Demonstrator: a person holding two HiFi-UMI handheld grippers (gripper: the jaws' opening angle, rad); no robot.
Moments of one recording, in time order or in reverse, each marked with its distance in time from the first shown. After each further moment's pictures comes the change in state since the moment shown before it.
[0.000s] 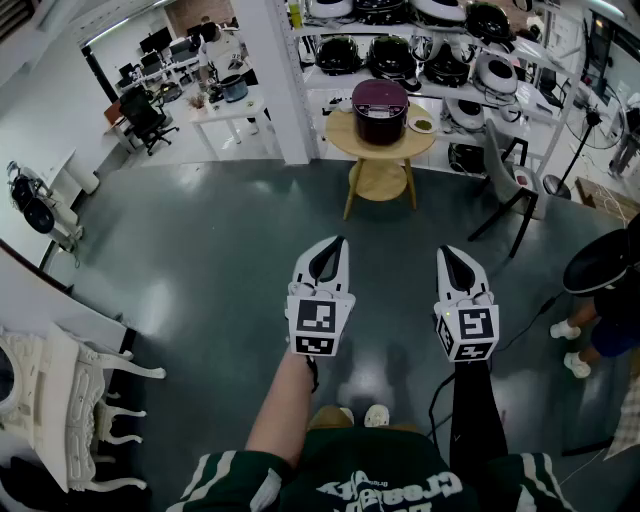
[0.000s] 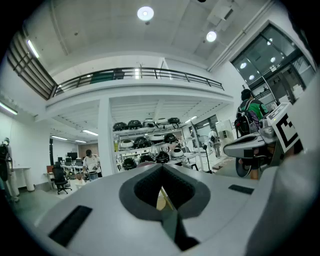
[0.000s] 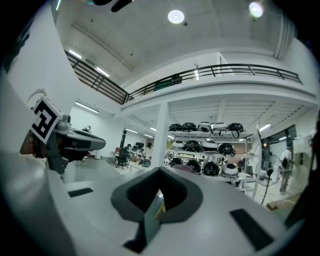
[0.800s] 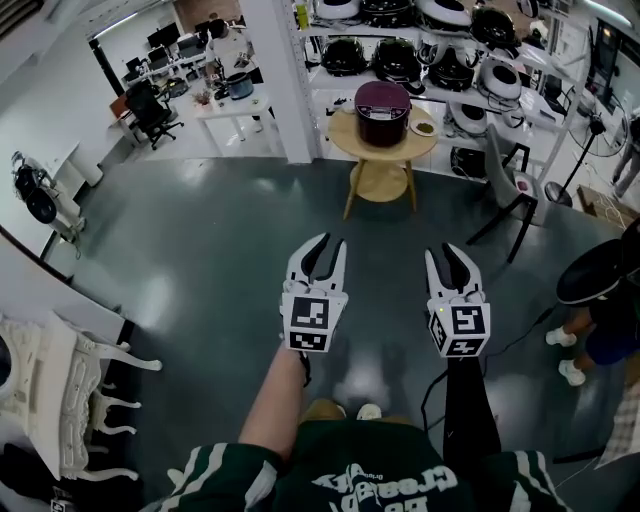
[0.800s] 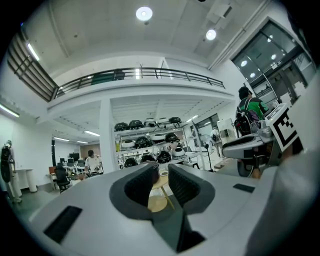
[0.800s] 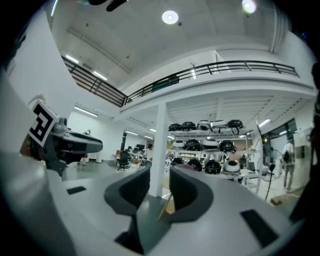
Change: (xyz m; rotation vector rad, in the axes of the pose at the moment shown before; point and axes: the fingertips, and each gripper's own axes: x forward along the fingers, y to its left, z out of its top) left arm -0.003 -0.007 -0.005 0.012 0.001 0.014; right arm -0.002 -0.009 -0.010 0.047 -0.011 0.002
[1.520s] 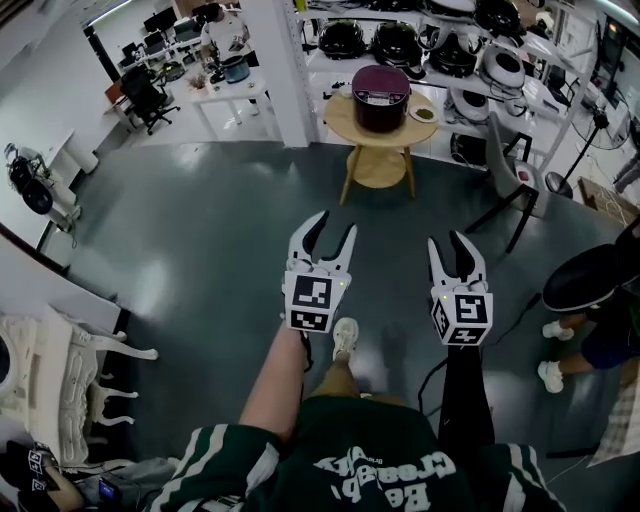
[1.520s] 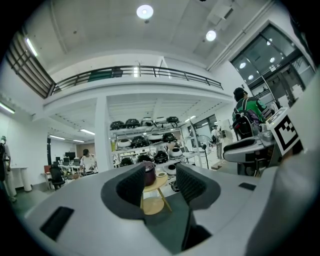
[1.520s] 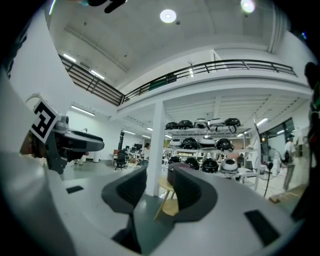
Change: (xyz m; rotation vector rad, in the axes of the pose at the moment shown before) left arm 0.045 -0.006 -0.006 -0.012 -0.003 -0.040; right arm 0.022 -0.030 -0.017 0.007 0.008 -0.025
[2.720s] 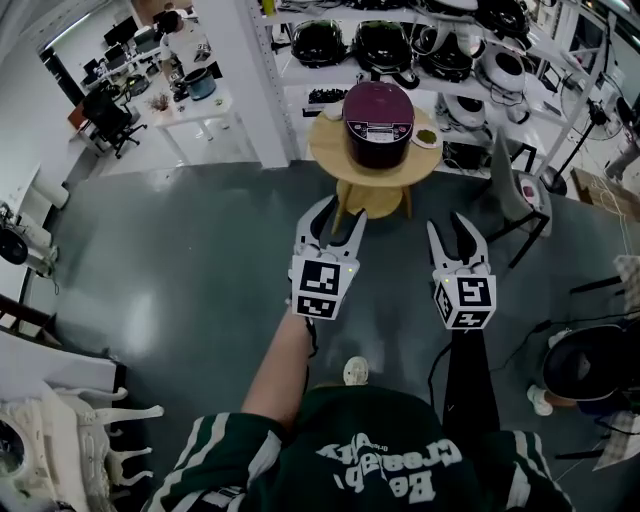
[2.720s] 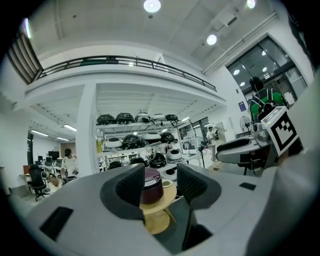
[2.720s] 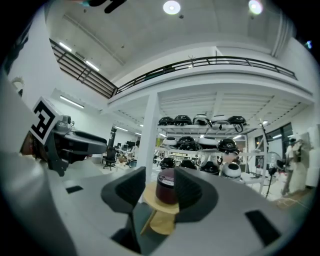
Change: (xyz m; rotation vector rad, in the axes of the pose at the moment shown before) left arm 0.290 0.154 -0.009 -0.004 -0.027 -0.151; right arm 0.311 -0.061 0.018 -0.032 0.017 -0.083
